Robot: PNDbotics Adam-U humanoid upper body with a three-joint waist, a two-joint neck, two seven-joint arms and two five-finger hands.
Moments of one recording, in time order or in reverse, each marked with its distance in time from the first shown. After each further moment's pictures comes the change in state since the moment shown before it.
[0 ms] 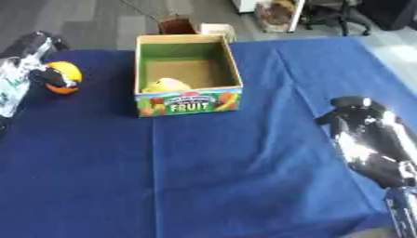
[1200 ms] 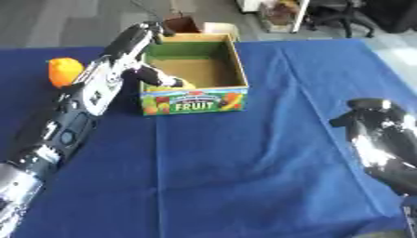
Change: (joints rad) left arm -0.079 -0.211 -0.105 -0.151 0.246 -0.207 0.206; right arm -0.021 0.010 0.013 0.000 -0.014 0.005 0.005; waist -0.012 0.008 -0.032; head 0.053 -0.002
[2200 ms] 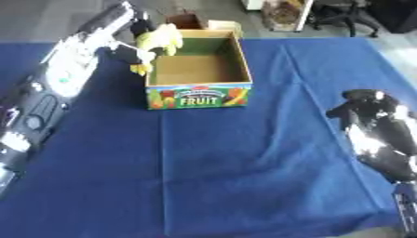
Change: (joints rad) left arm -0.008 0.000 -0.042 -0.021 0.080 -0.016 -0.194; right arm 0.016 -0.011 -0.009 0.004 0.009 -0.002 -0.015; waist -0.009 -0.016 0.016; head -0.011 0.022
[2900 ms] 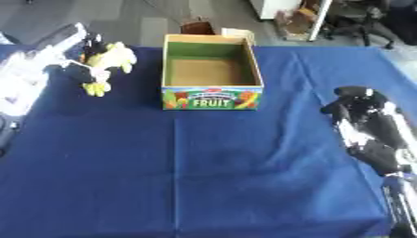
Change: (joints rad) left arm 0.145 0.122 0.011 -0.150 0.140 0.044 -0.154; right arm 0.066 -0.016 -0.036 0.003 0.013 -0.007 -0.038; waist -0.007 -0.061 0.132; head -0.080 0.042
